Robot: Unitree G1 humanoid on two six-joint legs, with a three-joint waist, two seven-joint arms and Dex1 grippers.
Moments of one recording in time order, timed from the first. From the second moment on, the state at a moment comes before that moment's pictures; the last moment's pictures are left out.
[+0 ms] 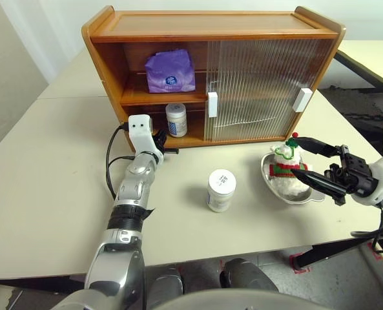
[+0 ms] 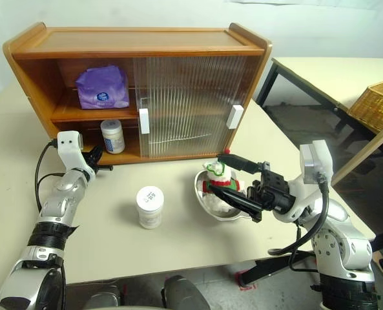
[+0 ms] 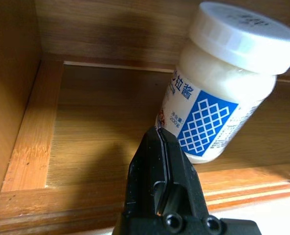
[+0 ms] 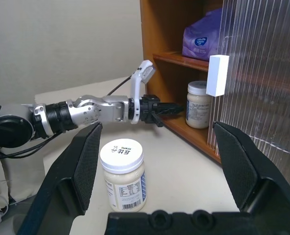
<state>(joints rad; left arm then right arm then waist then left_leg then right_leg) -0.47 0.16 0.12 0.46 -0.12 0.17 -0.13 -0.02 -0.65 -0.32 -0.23 0.84 0.35 1.22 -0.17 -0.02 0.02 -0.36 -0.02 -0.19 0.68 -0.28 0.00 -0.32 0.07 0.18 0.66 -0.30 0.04</state>
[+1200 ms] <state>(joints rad) -0.68 0.11 0.10 0.81 -0.11 0.01 -0.22 0.02 -0.67 -0.34 -0.24 0.84 0.35 1.20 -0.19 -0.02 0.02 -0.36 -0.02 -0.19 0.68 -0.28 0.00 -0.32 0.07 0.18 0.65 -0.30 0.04</state>
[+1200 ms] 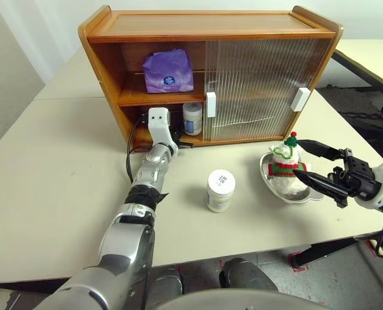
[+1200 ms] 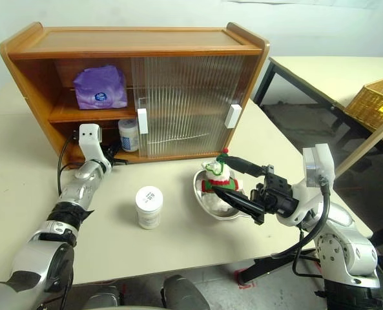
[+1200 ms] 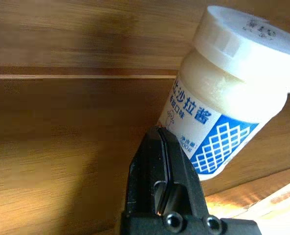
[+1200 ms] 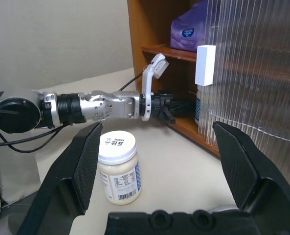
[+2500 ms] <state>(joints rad) -0.19 0.59 -0.14 0.17 -0.37 0.09 -1.32 -0.01 -0.67 -0.33 -0.22 0.84 0.35 1.23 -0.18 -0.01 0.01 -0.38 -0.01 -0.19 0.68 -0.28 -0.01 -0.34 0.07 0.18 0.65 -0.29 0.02</state>
